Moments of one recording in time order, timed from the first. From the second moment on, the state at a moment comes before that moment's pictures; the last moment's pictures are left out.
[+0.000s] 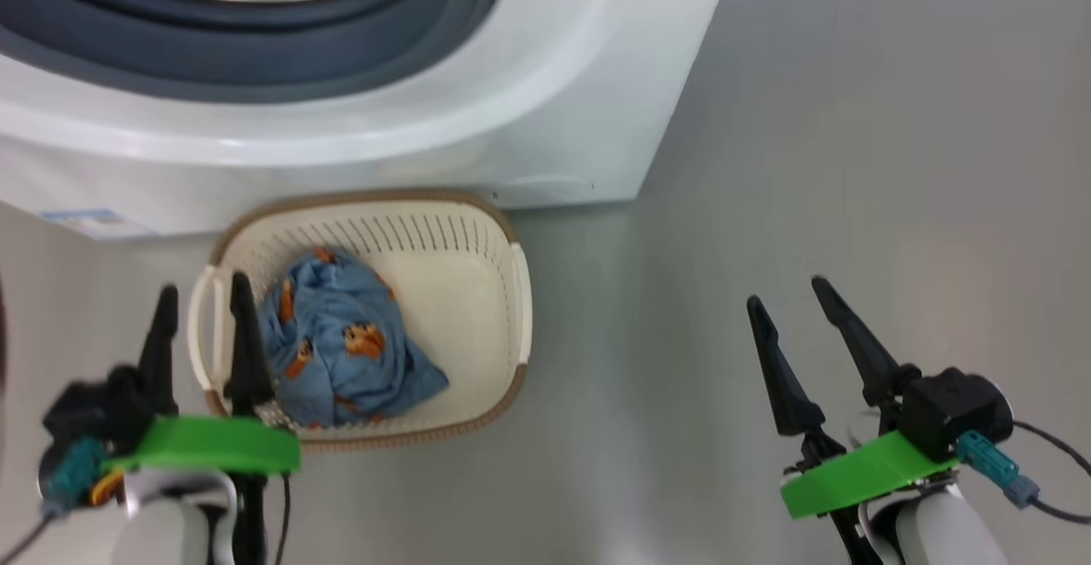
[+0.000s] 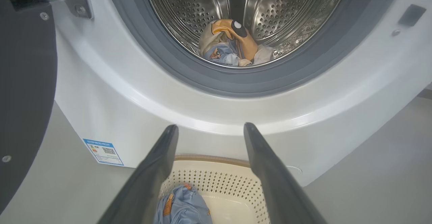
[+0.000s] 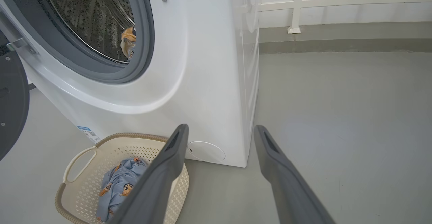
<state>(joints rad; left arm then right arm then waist) -0.22 0.04 0.01 0.18 -0.31 -0.04 -0.26 -0.15 -0.07 0.09 0.09 0.16 0.13 -0.26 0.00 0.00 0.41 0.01</state>
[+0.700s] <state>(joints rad) -0.68 0.04 0.14 0.65 -0.24 -0.11 -0.26 -0.25 -0.07 0.12 0.03 0.13 0.13 -0.26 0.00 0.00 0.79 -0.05</state>
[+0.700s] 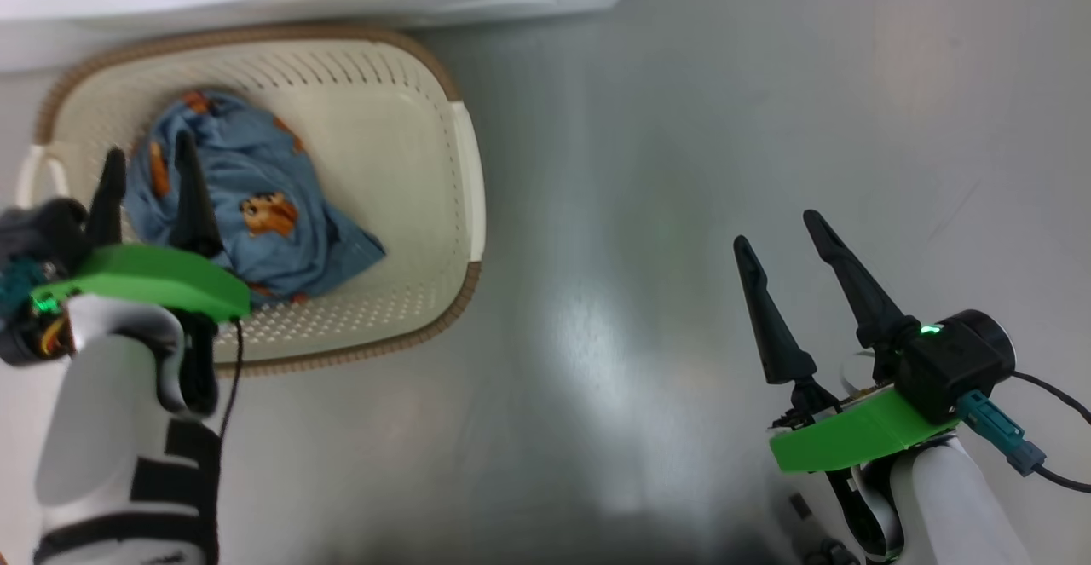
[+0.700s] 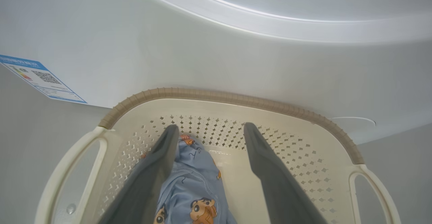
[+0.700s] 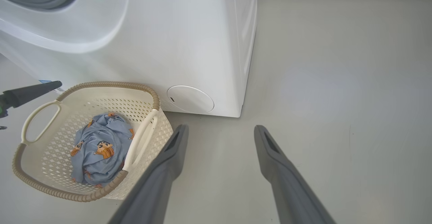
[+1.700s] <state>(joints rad) -1.05 0.19 0.14 1.18 -0.16 -0.05 -0.25 -0.25 -0.06 0.16 -0.02 0.17 0.13 -0.26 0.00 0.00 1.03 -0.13</state>
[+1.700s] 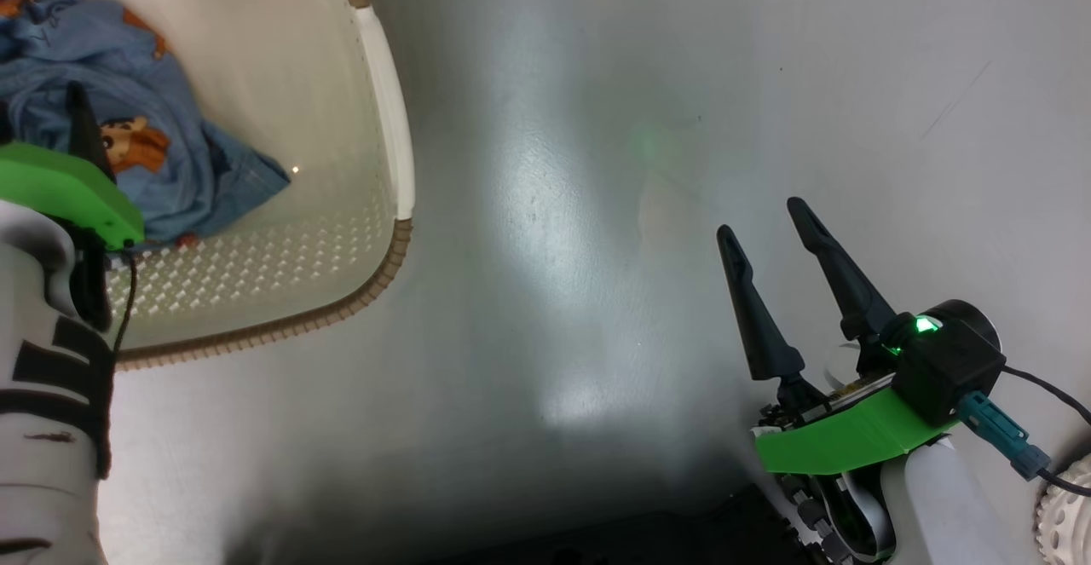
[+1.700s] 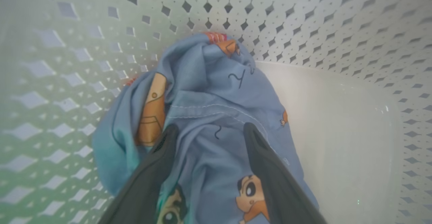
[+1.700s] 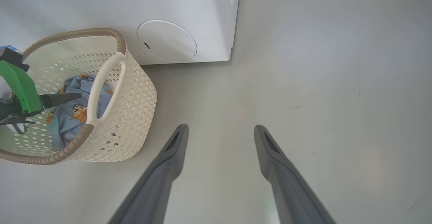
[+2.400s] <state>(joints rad) -1.13 0.20 -0.08 1.28 0.01 -0.01 -0.04 -0.25 -0.06 0.17 -0.02 0.19 0.13 -0.26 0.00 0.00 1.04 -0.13</state>
